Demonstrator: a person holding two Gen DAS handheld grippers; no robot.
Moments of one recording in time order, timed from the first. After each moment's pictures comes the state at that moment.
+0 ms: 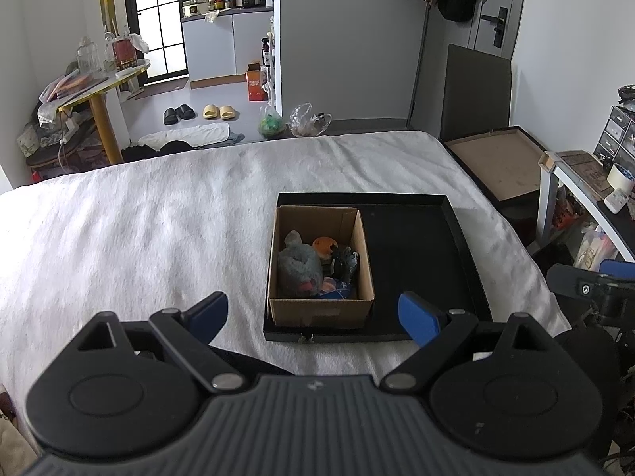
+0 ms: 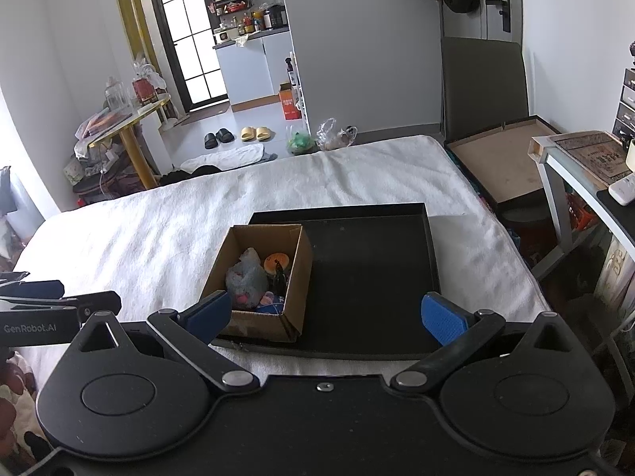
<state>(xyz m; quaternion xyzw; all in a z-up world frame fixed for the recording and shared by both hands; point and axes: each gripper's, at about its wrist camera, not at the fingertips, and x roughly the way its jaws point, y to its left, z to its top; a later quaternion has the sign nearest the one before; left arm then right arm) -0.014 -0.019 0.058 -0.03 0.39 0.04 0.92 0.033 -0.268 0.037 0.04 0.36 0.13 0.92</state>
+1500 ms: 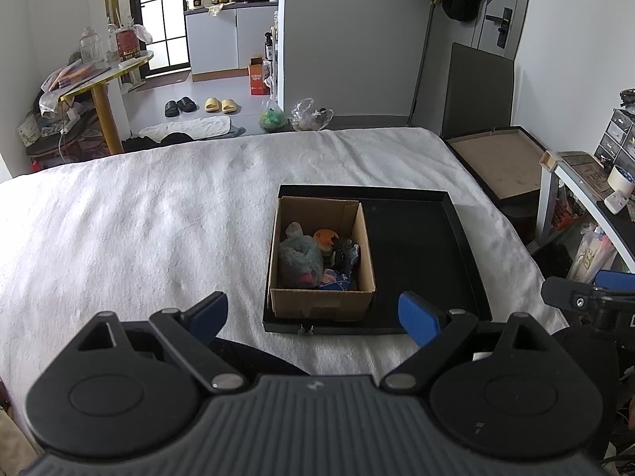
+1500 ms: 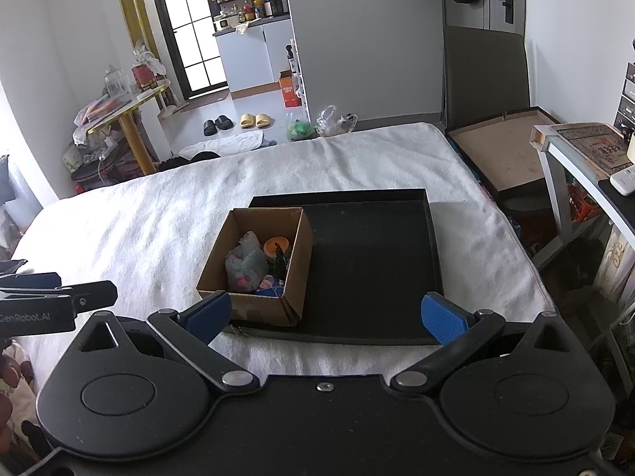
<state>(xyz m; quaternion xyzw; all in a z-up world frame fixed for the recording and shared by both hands) -0.019 -0.015 0.050 -0.04 0.40 0.04 0.92 0.024 -0.259 0.028 0.03 0.37 0.13 0.92</state>
